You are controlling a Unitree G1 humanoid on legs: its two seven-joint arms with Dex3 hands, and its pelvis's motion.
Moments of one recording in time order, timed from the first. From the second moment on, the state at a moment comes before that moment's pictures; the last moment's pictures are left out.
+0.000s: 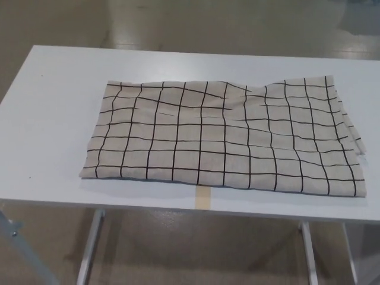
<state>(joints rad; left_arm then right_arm) 0.12 0.31 0.41 0.73 -0.06 -0.16 -0.01 0.29 -0.21 -0.35 0.31 0.01 -0.11 -0.03</state>
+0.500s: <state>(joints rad) 0.16 0.28 0.45 0.56 -0.13 -0.22 -0.05 0.36 -0.11 -0.34 0.09 0.06 -0.10 -0.02</state>
